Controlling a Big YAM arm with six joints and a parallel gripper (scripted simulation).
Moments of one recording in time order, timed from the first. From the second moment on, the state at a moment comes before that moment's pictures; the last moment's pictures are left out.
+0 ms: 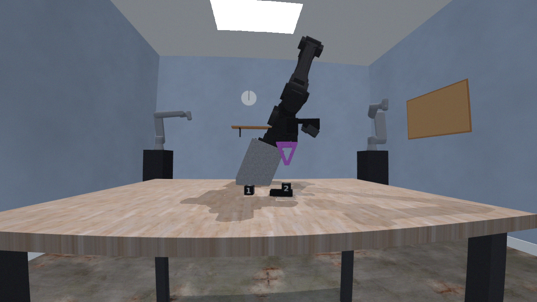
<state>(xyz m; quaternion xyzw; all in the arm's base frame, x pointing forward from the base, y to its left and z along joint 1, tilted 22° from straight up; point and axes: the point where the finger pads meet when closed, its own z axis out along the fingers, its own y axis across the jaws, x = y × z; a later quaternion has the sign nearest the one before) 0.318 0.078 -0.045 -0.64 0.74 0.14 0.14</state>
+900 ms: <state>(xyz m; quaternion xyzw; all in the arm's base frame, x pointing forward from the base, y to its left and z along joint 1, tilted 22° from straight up) 0.321 0.081 -0.053 -0.65 0.74 0.13 0.14</state>
